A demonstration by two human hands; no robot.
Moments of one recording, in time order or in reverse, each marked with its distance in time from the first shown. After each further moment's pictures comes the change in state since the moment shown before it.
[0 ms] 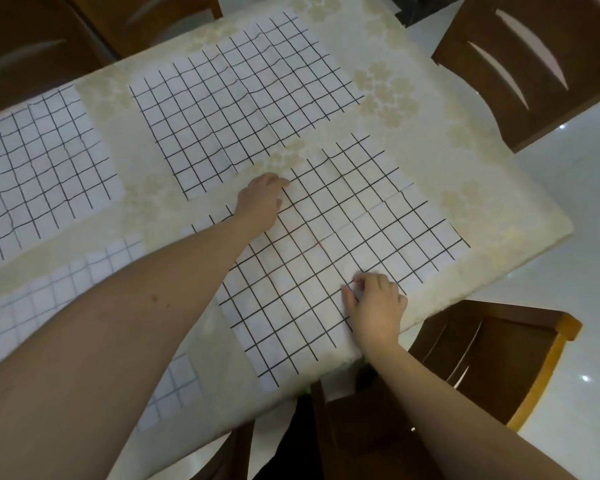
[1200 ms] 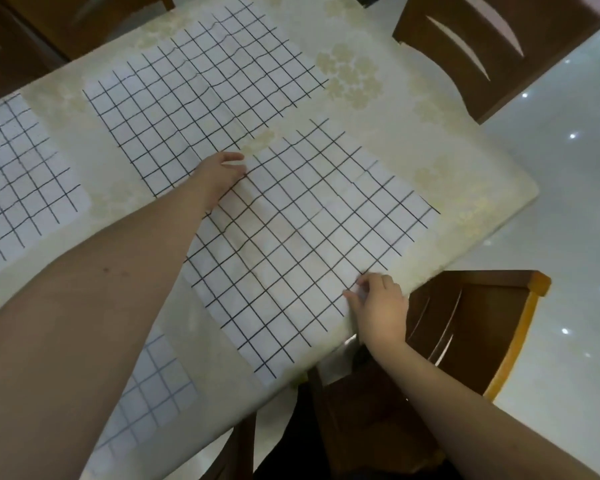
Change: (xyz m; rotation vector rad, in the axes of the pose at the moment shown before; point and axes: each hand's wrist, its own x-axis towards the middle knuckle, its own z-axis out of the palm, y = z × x) left_hand 0.016 -0.004 -0.049 -0.769 -0.077 -0.383; right_hand -0.026 0.027 -0.017 0.036 -0.036 0.113
